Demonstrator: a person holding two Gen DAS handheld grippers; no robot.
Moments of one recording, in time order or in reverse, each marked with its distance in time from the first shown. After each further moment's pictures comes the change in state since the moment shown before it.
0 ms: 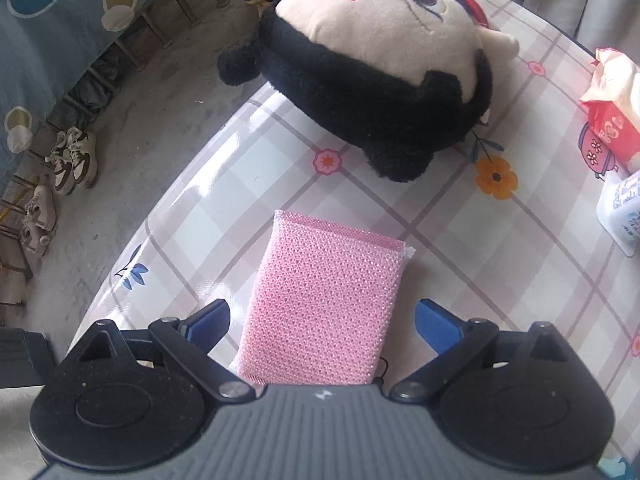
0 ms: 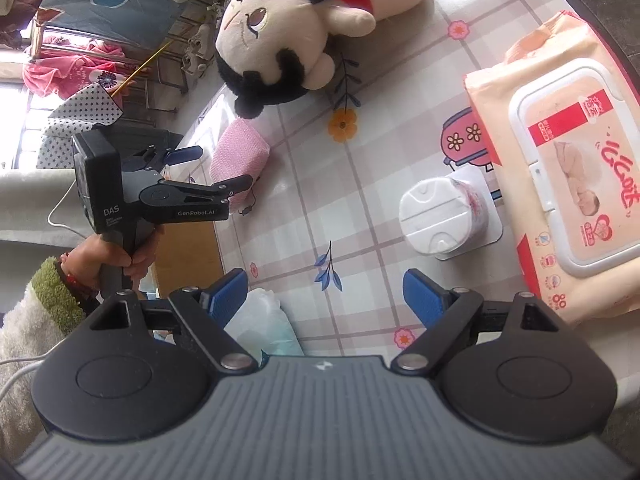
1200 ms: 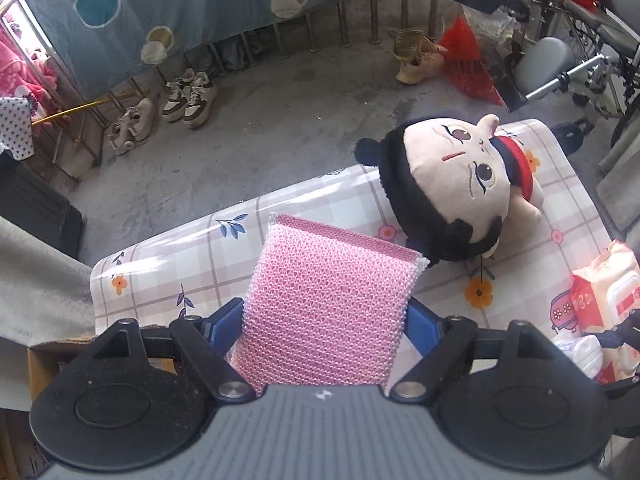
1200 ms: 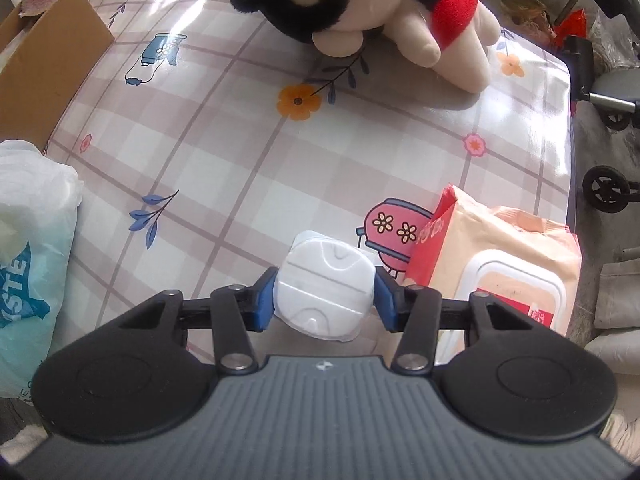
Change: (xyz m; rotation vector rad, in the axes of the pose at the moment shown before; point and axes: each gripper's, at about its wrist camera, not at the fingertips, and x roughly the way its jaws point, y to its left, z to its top) left arm -0.120 0.019 0.002 -0.514 -0.078 0.119; right arm 0.069 0.028 -0.003 -0.782 0.029 -0.549
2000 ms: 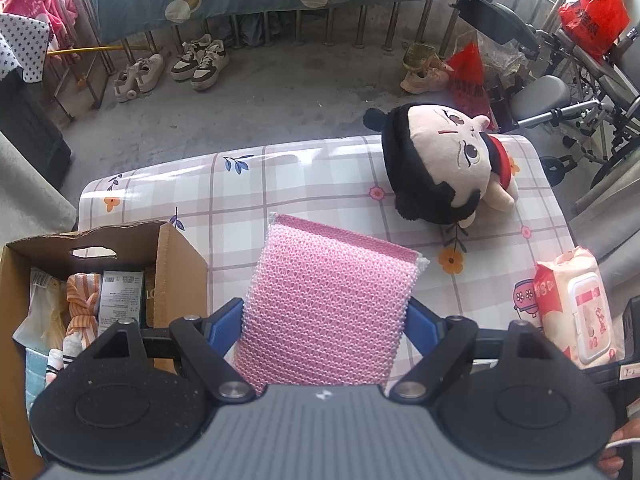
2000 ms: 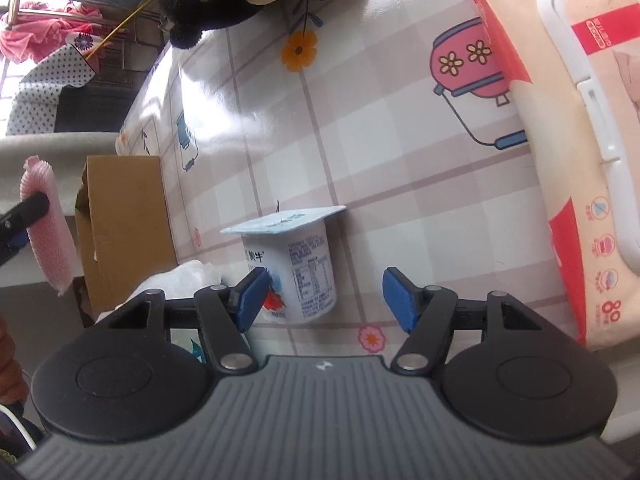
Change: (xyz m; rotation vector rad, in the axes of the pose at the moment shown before) left arm -0.034 0.023 -0.072 -0.203 -0.011 -0.104; right arm 0.032 -0.014 -0.042 0.717 0.084 0.522
